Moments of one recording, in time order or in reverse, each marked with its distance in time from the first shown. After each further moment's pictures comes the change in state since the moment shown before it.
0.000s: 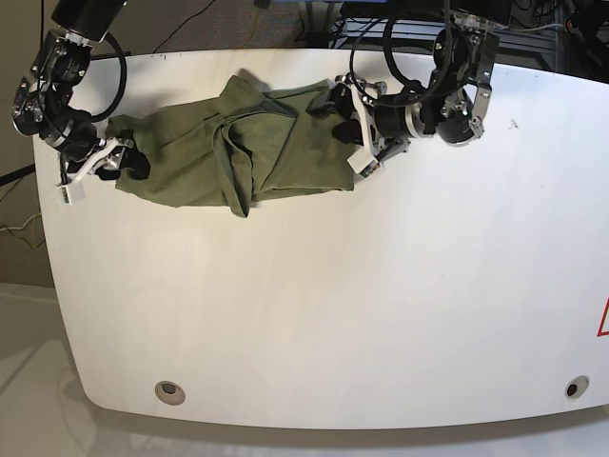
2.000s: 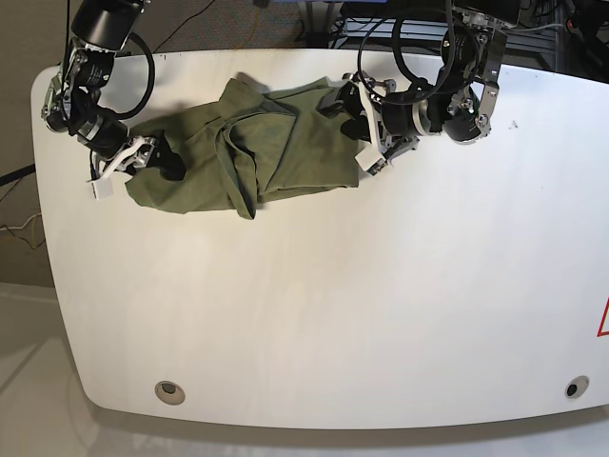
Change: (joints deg) left arm 0.3 -2.6 0.5 1.1 -0.2 1.7 -0.2; right arm 2.5 -4.1 -4.2 -14.0 1.0 4.4 6.7
